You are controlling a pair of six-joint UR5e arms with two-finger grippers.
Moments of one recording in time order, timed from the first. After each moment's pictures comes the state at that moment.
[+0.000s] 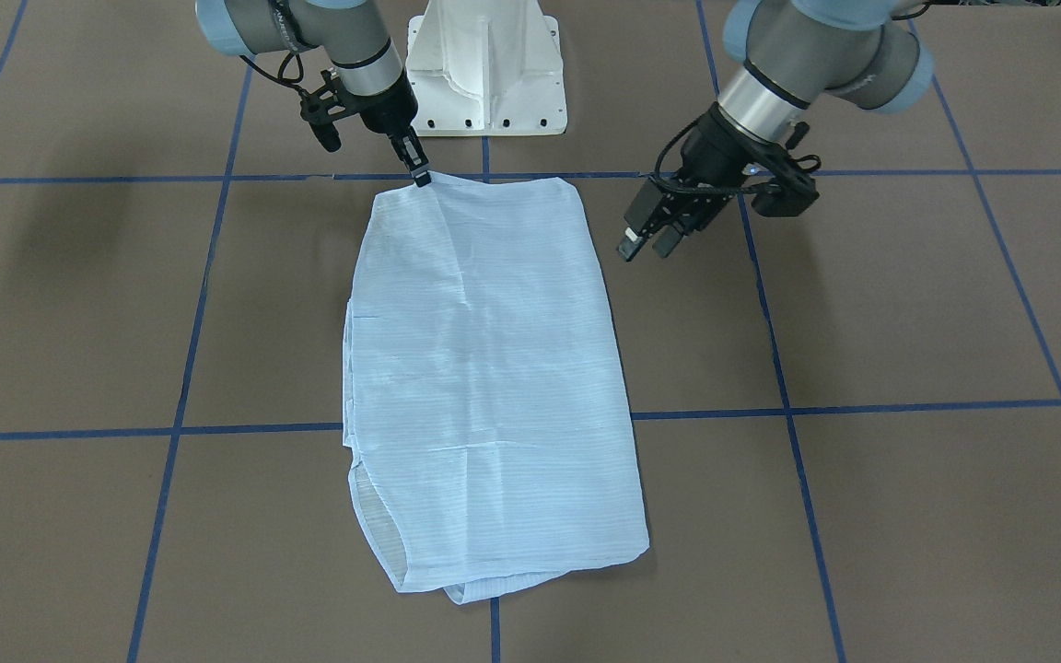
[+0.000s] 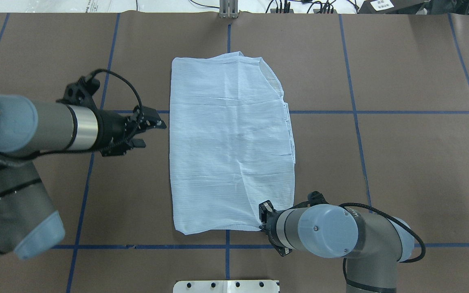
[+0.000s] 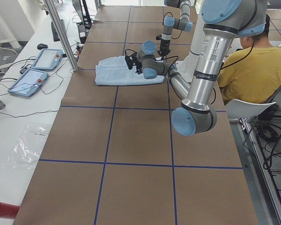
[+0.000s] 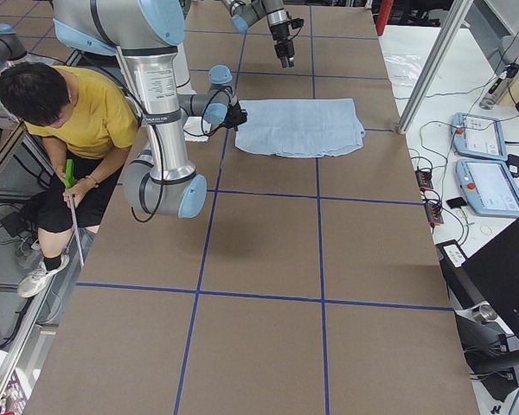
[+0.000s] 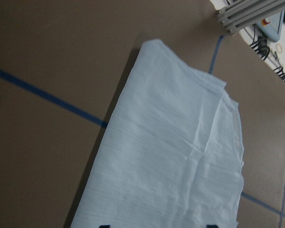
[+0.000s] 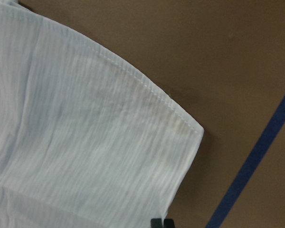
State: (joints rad) left arm -0.55 -1.83 -1.96 -2.19 -1.78 -1.88; right arm 0.20 -1.23 1.96 -1.32 1.63 2.60
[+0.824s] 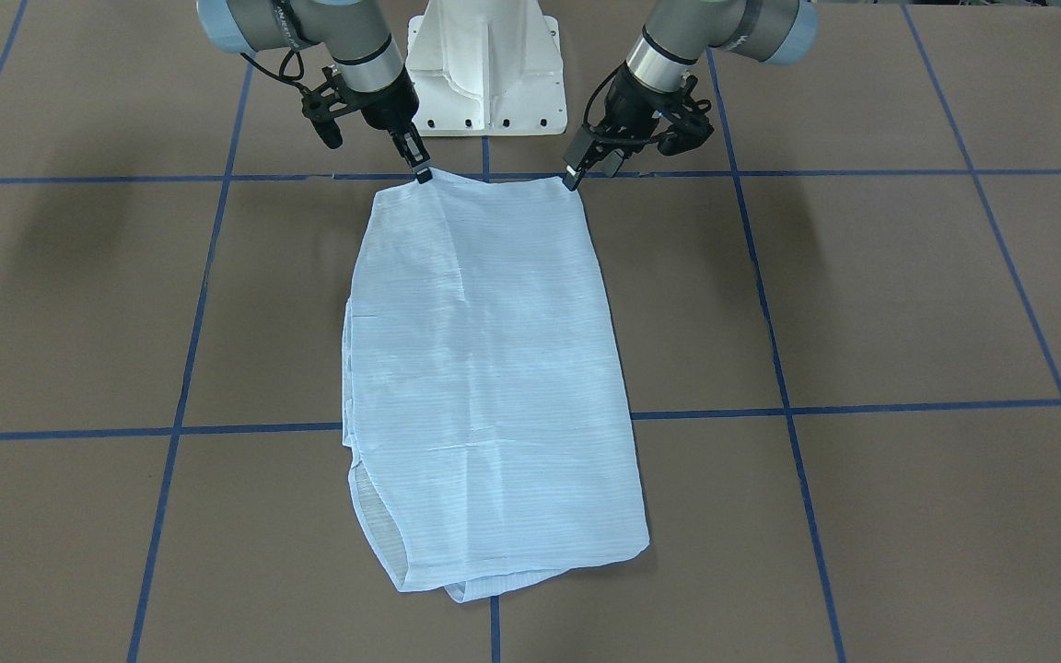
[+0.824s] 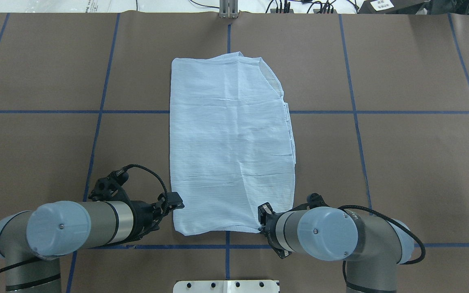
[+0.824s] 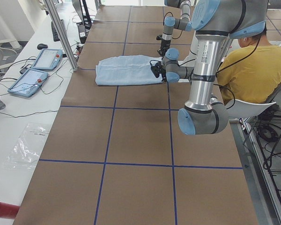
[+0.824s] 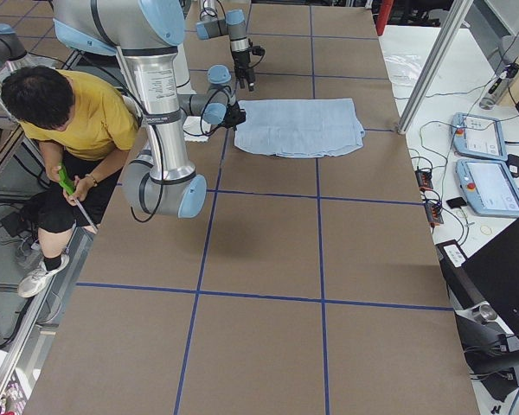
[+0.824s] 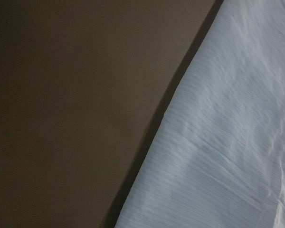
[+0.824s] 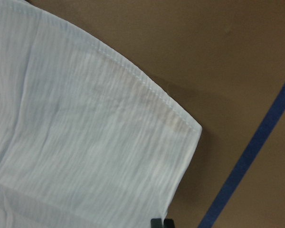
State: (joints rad) left arm -0.24 -1.81 -1.98 -2.10 -1.60 -2.06; right arm 0.19 -1.22 1.96 -1.31 1.63 2.60
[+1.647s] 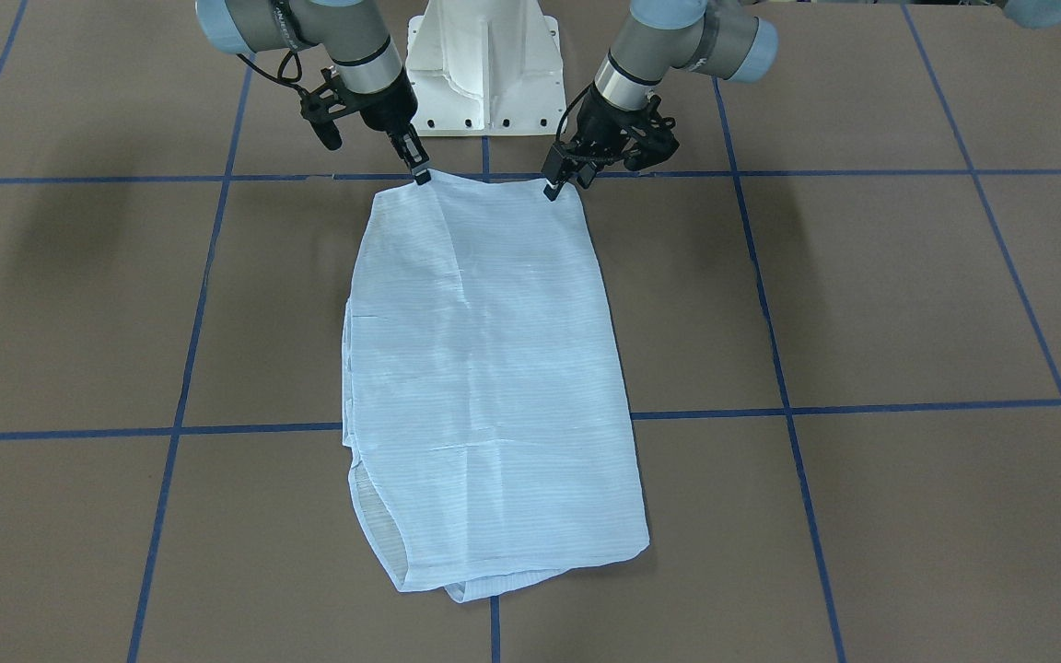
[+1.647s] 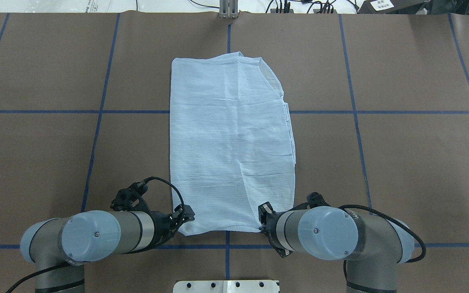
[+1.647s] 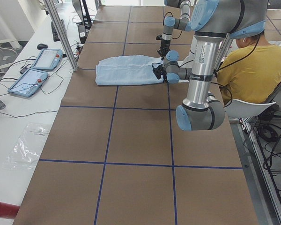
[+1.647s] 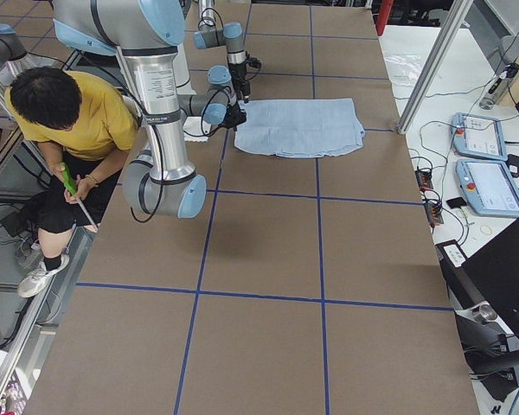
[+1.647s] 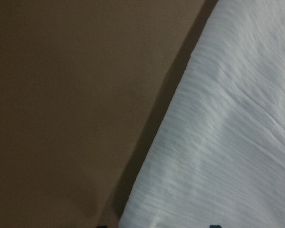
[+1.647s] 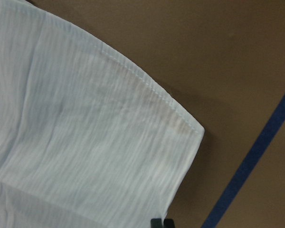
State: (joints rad) left arm -0.21 -1.86 -1.89 -2.10 -1.60 -2.06; right arm 0.19 -1.23 1.96 -1.31 1.63 2.58
